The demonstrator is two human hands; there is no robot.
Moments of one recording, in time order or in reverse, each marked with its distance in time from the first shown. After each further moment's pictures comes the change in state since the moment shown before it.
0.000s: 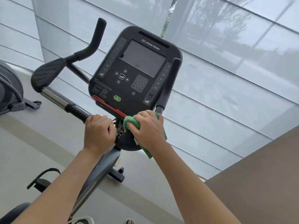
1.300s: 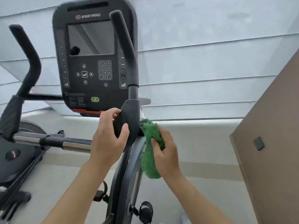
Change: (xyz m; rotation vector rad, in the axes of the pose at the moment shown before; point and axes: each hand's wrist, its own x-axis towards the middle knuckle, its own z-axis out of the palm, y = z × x) left_hand 0.014 0.081 0.004 -0.247 -0.405 0.155; right_hand -0.126 0.030 0.090 1.214 0.473 0.665
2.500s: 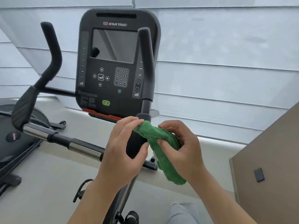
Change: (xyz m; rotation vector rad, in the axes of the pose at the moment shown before) left_hand -0.007 0.054 -0.015 -0.176 0.049 0.170; right_hand 0.056 -0.097 -0.043 -0.034 -0.254 -0.252
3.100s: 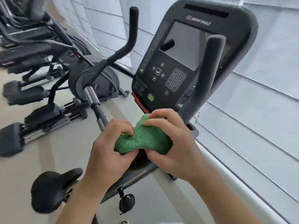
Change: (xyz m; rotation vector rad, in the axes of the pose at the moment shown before) left_hand 0.020 0.026 0.012 0.354 0.455 -0.356; right_hand 0.145 0.016 0.017 0.046 -0.798 -0.511
